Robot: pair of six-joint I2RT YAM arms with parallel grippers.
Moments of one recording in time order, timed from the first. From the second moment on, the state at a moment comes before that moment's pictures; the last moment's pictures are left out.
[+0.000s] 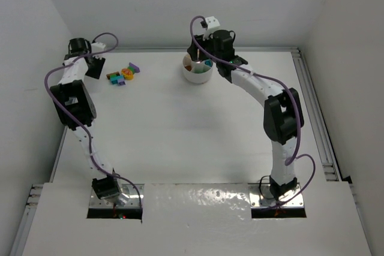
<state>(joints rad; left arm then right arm) 0.30 2.26 1.95 -0.62 0.02 0.53 0.45 2.04 1.69 0.14 -0.09 0.13</state>
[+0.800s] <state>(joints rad) 0.35 2.42 2.01 -0.57 0.37 0.89 0.53 2.03 1.68 0.02 -0.05 0.08</state>
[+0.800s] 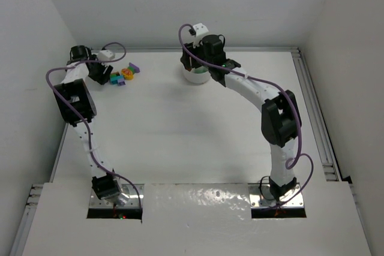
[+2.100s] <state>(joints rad) 0.31 2.21 1.74 -0.76 0.57 1.25 0.57 1.99 1.69 -0.13 0.05 0.05</state>
